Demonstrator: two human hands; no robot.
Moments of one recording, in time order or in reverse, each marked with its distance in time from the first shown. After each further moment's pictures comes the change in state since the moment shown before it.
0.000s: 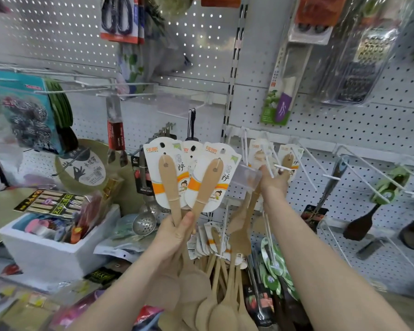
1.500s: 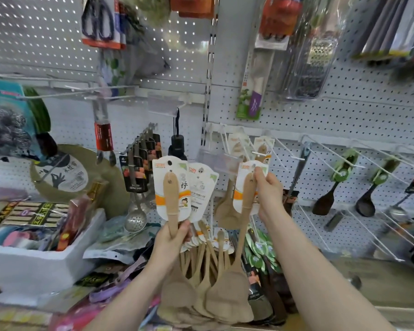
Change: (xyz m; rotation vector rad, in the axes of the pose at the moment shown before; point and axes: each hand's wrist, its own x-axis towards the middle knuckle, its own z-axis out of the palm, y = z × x) left_hand -0.050 -0.010 0.005 0.038 0.061 -0.018; right_hand -0.090 0.000 -0.059 0.271 -0.061 -0.060
